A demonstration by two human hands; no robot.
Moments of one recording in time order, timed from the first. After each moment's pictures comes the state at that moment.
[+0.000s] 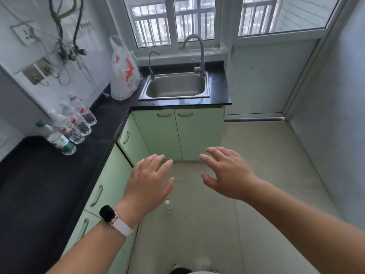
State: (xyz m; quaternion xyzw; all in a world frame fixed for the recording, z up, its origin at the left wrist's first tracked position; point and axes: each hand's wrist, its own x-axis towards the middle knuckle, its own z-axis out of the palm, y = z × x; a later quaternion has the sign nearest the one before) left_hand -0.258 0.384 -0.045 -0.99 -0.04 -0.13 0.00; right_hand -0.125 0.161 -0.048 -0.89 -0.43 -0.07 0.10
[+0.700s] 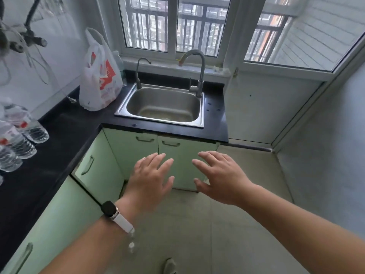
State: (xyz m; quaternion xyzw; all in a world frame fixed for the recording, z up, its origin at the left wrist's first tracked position) left_hand 0.025 0.462 -0.082 -0.99 -0.08 -0.13 -0.08; right_hand 0.140 0.256 -0.038 -0.88 -0.48 -0.05 0.02
